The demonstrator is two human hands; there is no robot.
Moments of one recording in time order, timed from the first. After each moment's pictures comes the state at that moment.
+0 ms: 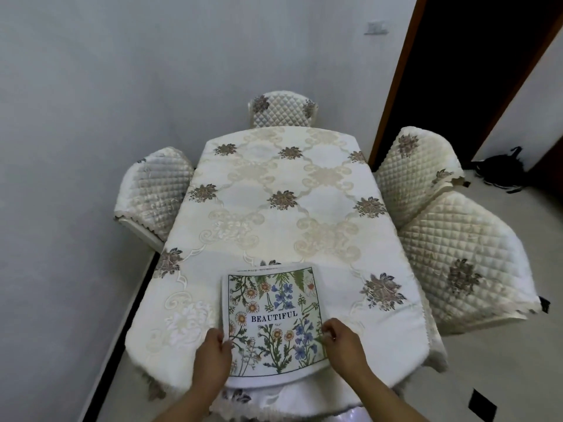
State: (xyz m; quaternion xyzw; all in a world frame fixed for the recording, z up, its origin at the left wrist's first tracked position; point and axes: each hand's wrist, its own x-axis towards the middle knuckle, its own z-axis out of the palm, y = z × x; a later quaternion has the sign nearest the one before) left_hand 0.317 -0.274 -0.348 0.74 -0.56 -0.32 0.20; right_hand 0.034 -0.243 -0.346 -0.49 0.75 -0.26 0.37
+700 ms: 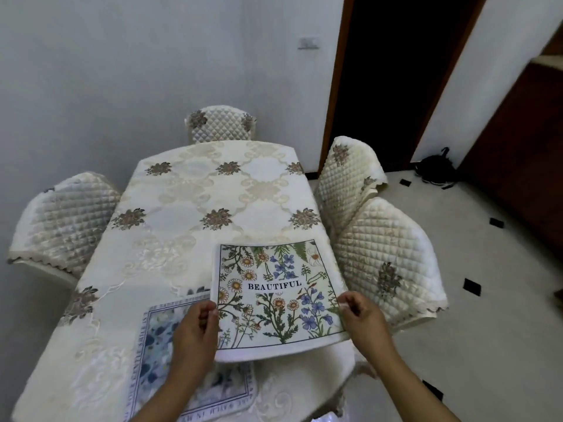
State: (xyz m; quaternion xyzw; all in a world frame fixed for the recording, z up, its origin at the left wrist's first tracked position) left_hand 0.140 -0.317 -0.271 0.60 -0.64 -0.30 0.37; right_hand -0.178 -0.238 -0.275 -0.41 0.74 -0.43 0.30
